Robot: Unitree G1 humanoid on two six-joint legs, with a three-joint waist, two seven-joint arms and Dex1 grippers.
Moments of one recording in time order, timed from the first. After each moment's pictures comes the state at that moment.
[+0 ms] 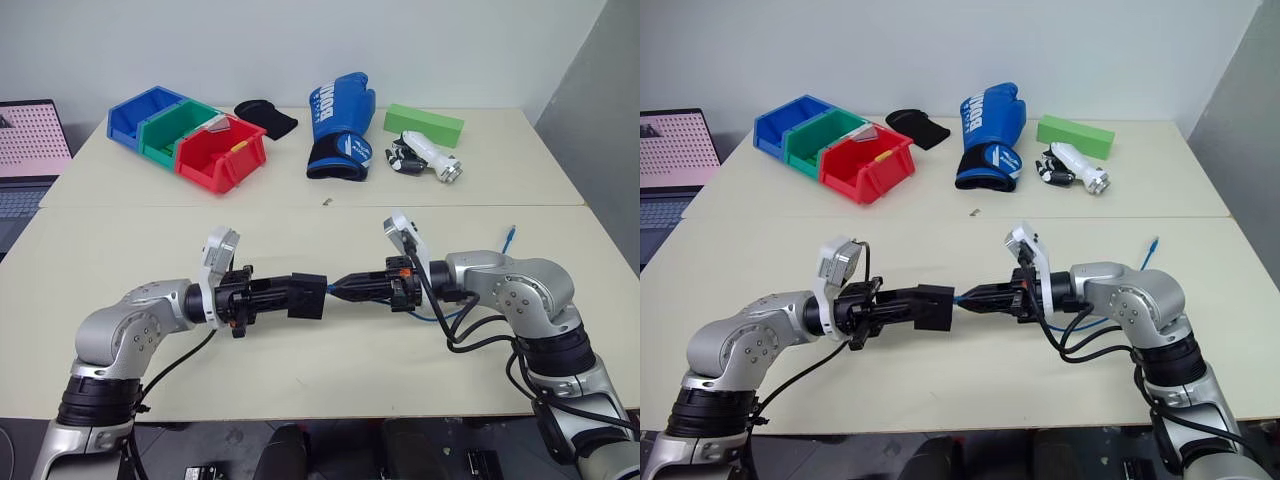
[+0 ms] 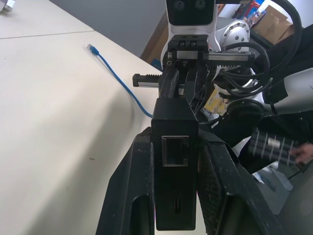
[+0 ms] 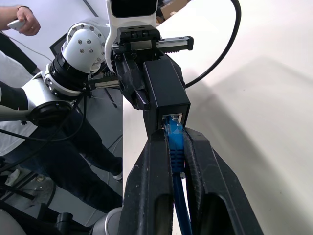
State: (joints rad) left arm -0.31 0.67 0.08 -0.11 -0.82 0.77 -1.23; right arm -0.64 -0.45 0.17 -0.22 0.79 1.11 0.88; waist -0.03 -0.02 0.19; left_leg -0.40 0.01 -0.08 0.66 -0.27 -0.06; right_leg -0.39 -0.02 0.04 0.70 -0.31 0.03
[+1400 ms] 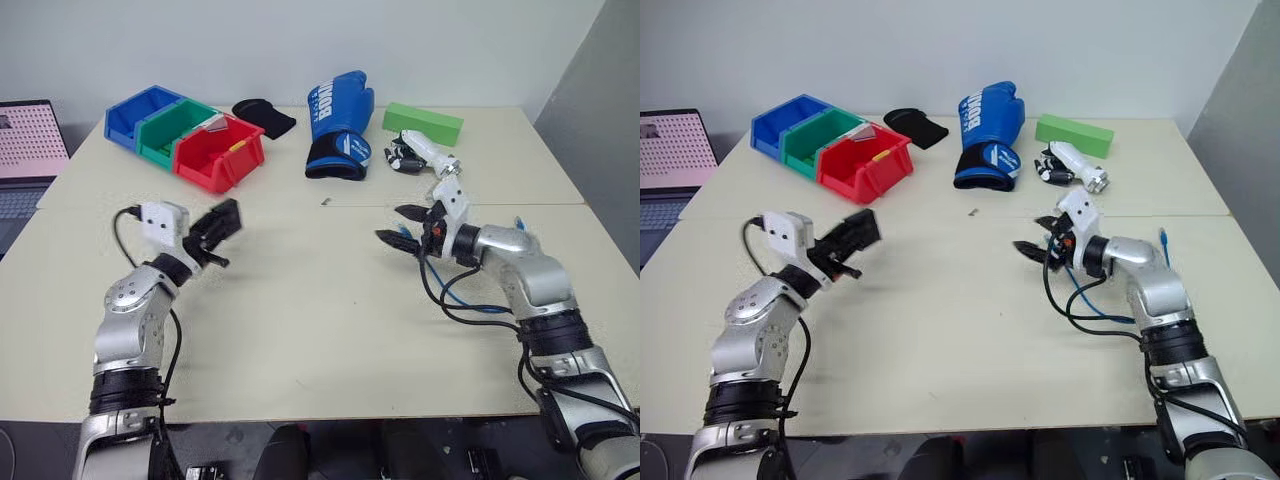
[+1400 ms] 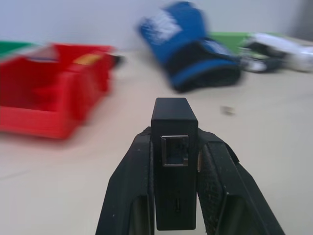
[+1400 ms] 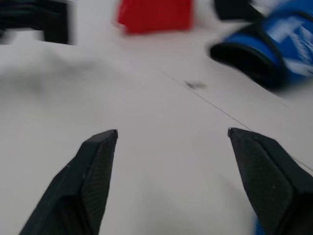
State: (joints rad) left arm -0.40 0.47 0.29 0.30 -0.30 -0.01 -0.48; right arm -0.67 -0.49 0.12 -0.01 0.41 0.54 0.88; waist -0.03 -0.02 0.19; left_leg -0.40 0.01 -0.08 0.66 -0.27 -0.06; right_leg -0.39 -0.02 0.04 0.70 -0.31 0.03
